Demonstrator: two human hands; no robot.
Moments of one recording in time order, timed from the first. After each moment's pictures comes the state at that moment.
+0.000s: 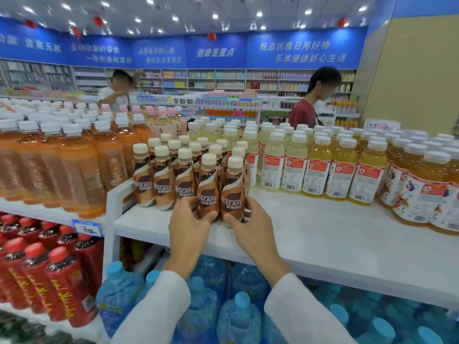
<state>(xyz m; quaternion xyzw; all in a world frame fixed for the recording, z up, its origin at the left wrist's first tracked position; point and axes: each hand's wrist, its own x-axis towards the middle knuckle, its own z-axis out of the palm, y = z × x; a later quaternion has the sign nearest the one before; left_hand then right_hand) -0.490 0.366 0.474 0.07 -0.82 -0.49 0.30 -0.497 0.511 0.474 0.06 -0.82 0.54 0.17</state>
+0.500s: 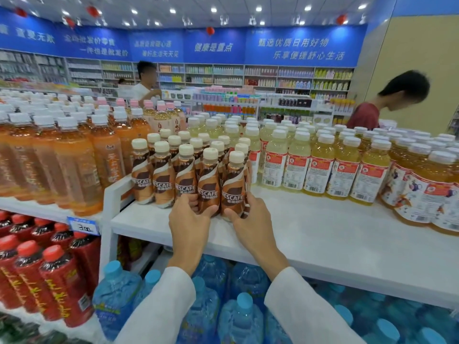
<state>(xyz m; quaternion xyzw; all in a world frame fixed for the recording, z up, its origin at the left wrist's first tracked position) -0.505 0.365 0.468 0.09 -0.79 -0.51 0.33 -0.512 0.504 0.475 0.05 -0.85 0.50 0.16</state>
